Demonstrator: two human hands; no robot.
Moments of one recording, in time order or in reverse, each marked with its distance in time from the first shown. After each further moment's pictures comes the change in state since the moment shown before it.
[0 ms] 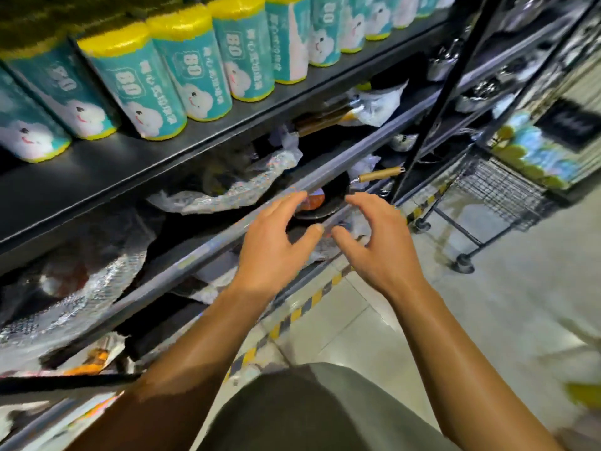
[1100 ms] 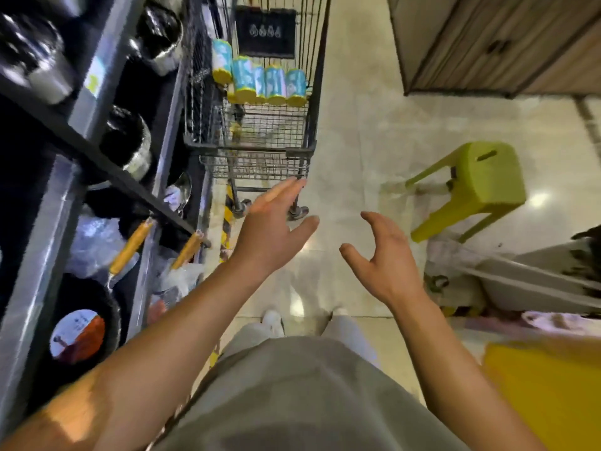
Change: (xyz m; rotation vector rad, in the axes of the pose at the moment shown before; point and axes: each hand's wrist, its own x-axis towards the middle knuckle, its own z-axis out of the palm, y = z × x) left_hand 0.236 0.270 0.469 0.050 -0.850 0.512; right_hand 0.003 0.383 -0.270 -0.137 0.374 0.993
